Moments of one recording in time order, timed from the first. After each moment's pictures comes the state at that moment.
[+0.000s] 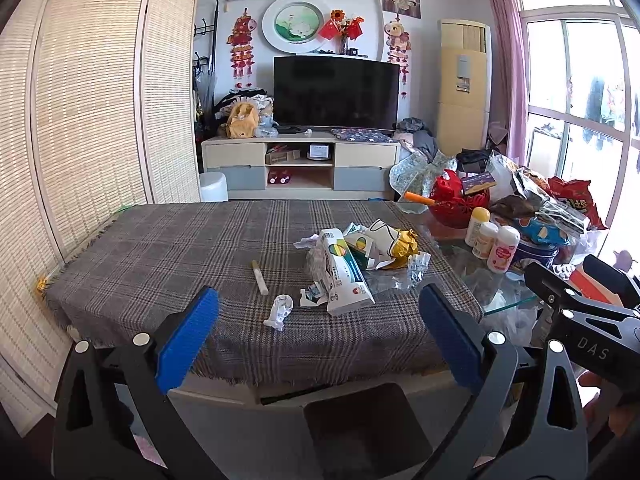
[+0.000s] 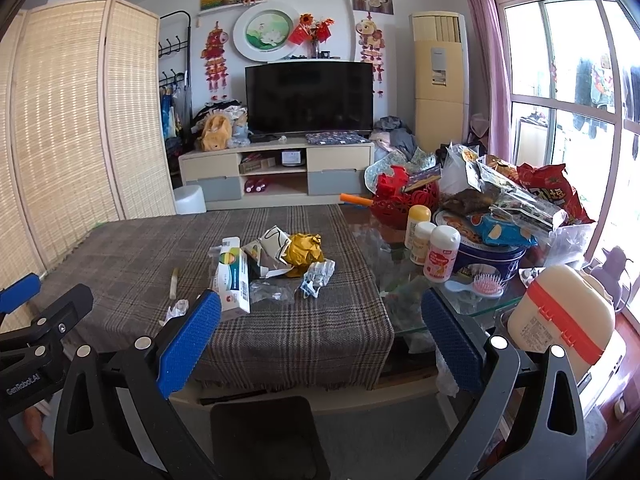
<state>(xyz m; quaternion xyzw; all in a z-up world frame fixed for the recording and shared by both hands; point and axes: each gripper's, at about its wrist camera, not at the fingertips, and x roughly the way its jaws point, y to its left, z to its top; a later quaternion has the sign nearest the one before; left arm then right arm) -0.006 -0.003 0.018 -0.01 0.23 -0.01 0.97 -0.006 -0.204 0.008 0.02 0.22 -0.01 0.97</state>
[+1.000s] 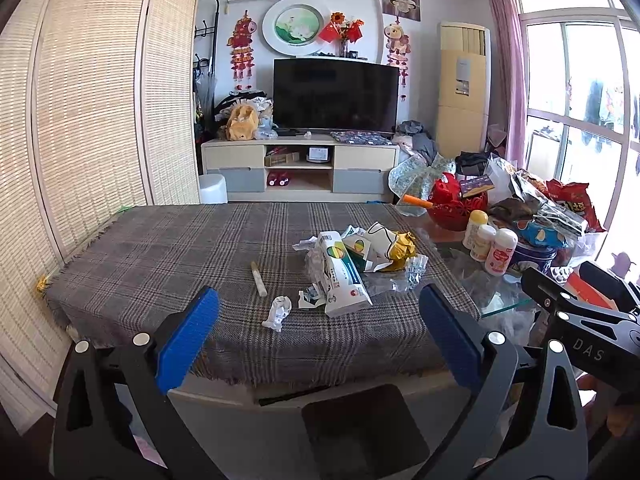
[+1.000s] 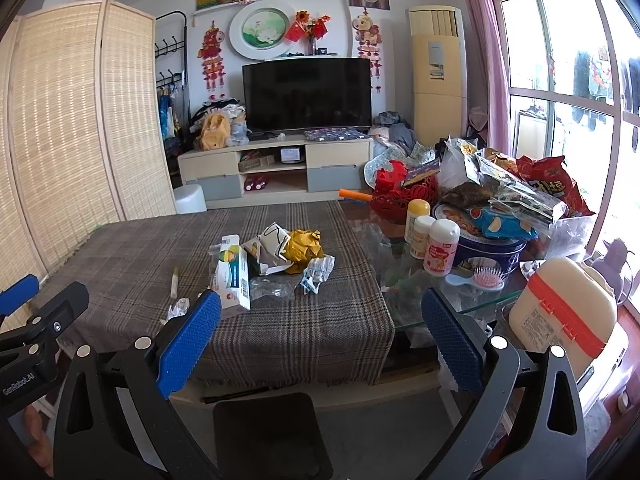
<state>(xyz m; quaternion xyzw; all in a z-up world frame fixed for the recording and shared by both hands) -0.008 -0.004 0.019 -0.01 0.22 -0.01 0.97 -0.006 -0.207 0.005 0.03 0.23 -0.01 0.97</state>
